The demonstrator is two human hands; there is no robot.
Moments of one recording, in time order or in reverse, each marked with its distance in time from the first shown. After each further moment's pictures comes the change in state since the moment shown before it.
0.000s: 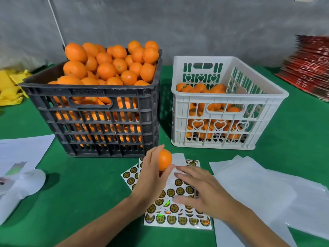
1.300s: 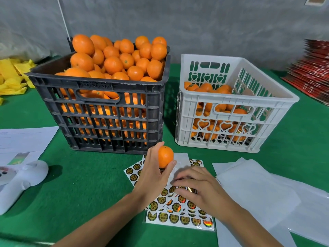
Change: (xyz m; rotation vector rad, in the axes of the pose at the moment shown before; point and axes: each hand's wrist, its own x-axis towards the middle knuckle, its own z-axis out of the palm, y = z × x) left_hand -0.001 0.000 -0.003 -0.161 0.008 -0.100; right_hand 0.011 -0.012 0.001 0.057 0.196 -0.237
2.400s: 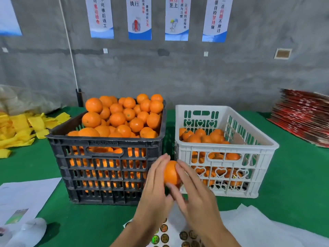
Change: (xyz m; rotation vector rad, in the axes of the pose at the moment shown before) left_hand 0.045 0.083 -0.038 0.078 0.186 0.444; right_hand 0.084 -0.048 -0.043 -0.369 0.622 0.010
